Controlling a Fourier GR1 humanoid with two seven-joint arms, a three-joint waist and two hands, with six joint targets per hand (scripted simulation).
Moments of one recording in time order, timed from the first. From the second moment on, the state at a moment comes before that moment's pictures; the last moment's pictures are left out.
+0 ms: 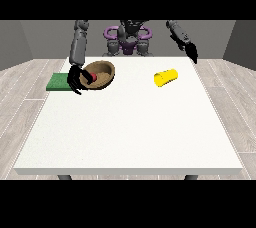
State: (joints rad) left arm -0.48 0.13 0.02 -1.20 -0.25 -0.09 -0.53; right arm -0.29 -0.50 -0.19 -0.67 -0.06 -0.28 -0.59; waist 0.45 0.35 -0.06
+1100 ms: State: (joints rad) left arm -0.37 0.18 0.18 -0.93 -0.18 -0.05 -0.61; right arm -0.36 -0.96 0.03 -0.90 0.20 0.05 0.08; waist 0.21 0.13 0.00
